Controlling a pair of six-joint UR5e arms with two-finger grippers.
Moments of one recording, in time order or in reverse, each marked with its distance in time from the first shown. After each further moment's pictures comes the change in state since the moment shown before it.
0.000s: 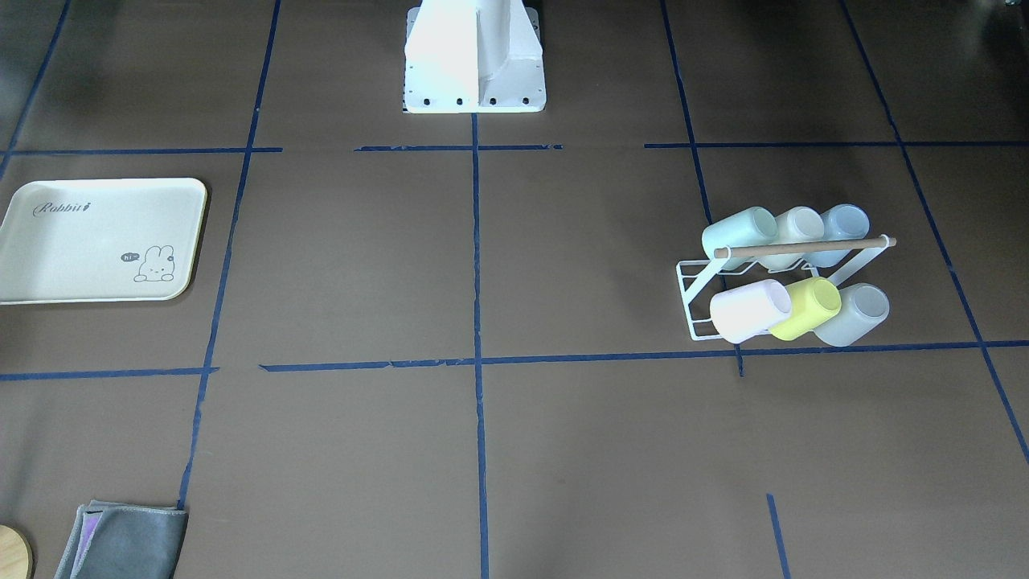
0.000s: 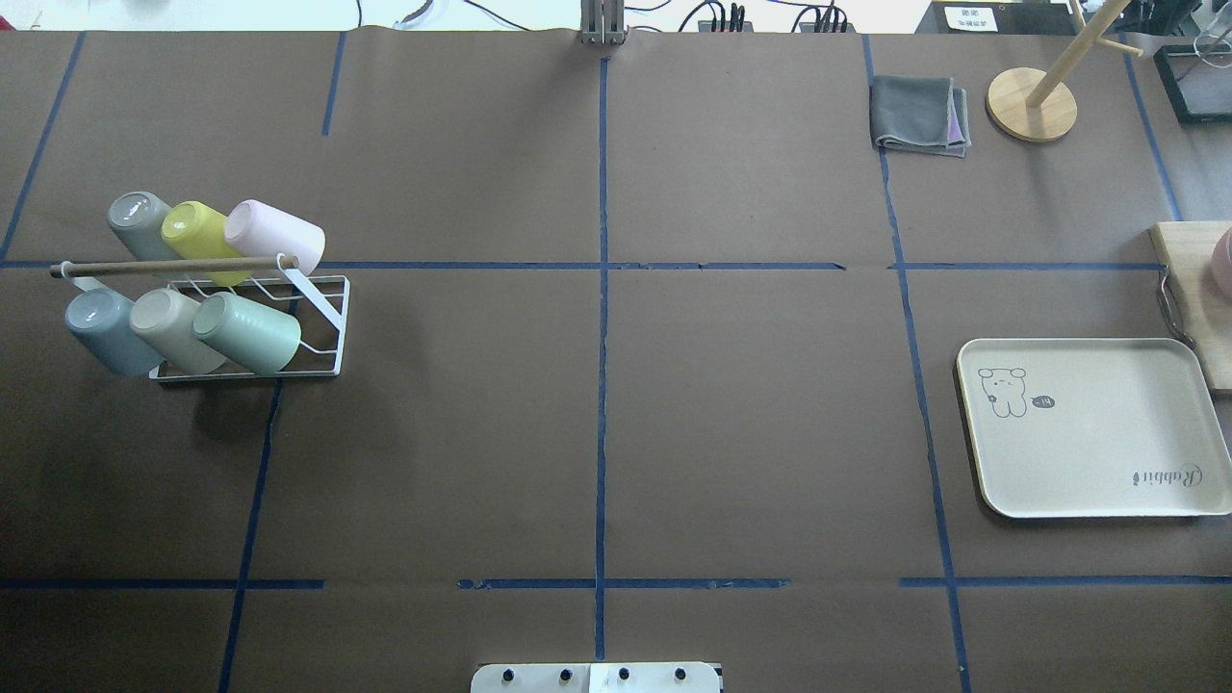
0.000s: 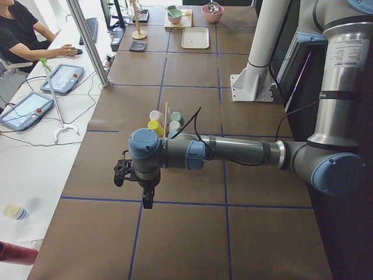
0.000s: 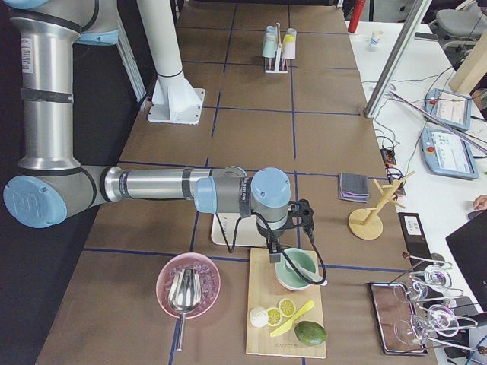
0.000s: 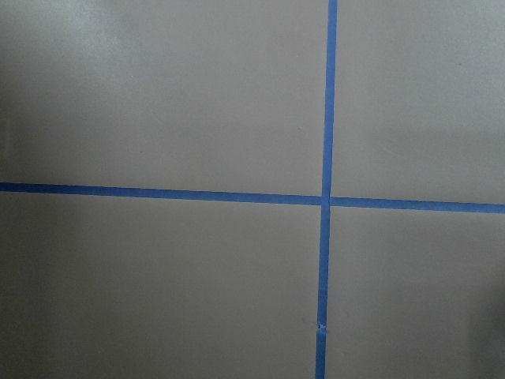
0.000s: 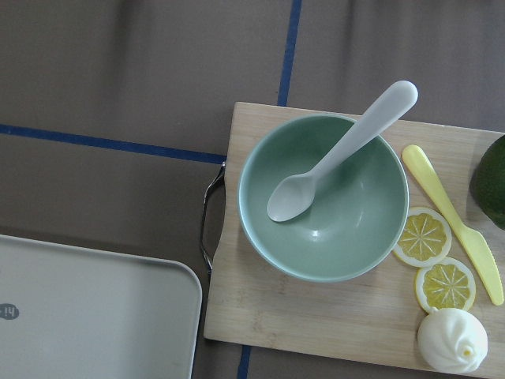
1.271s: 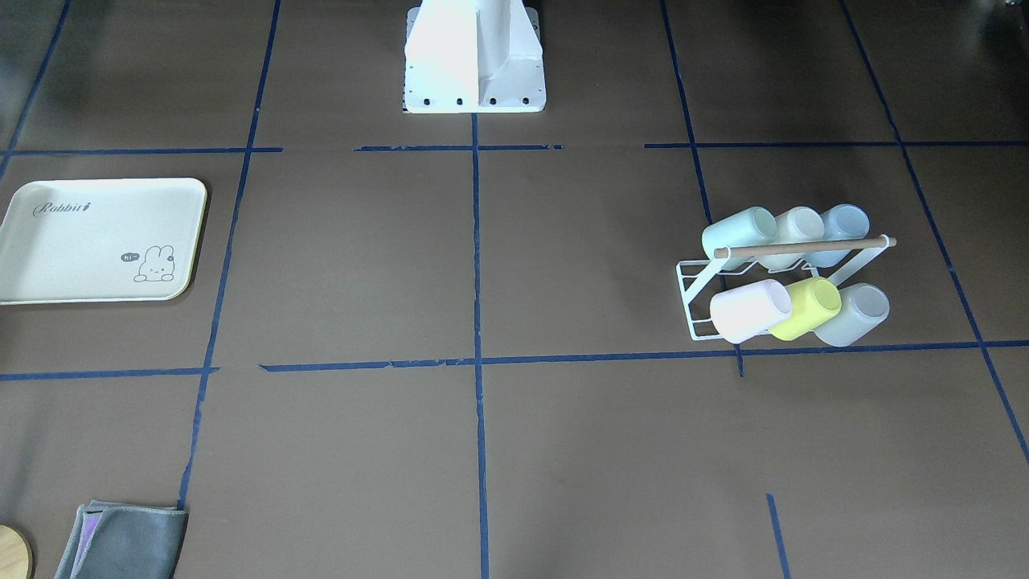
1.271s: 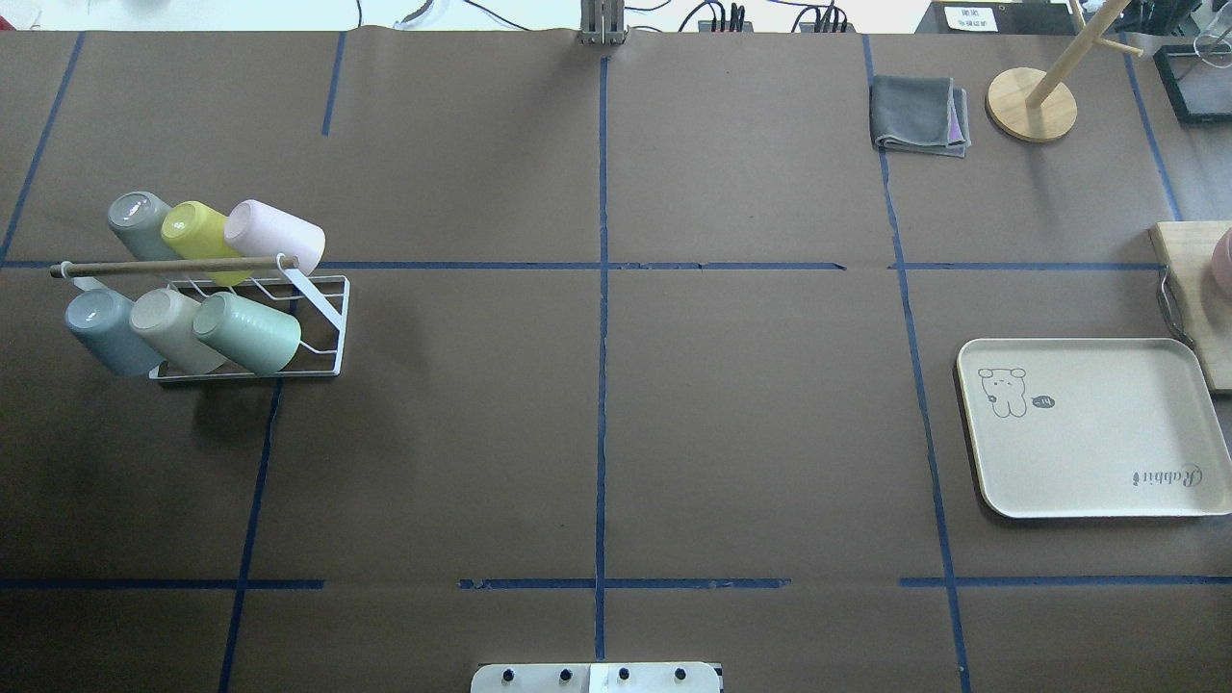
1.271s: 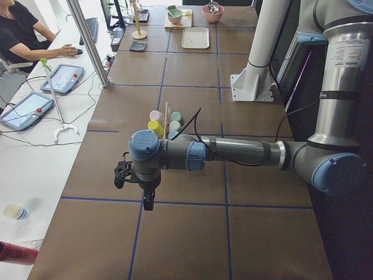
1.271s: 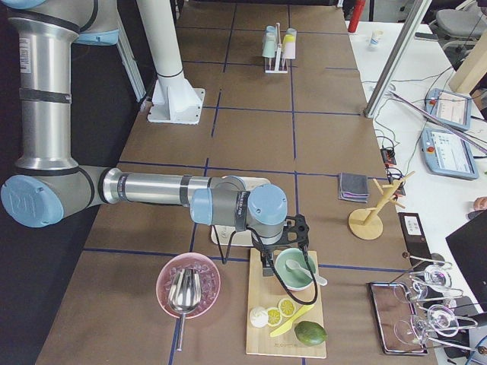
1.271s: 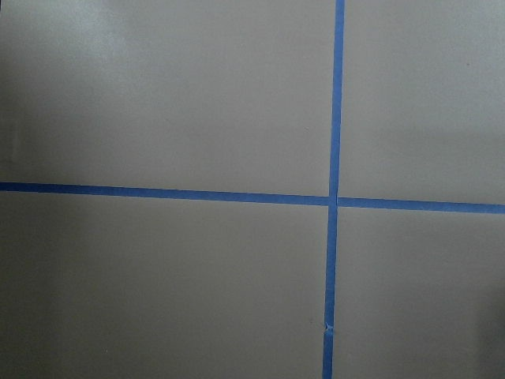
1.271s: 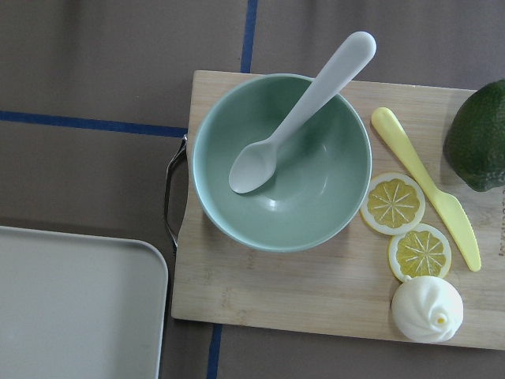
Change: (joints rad) left arm -0.002 0.002 0.008 0.004 0.005 0.000; right arm 0.029 -0.009 -0.055 -0.012 -0.023 -0.049
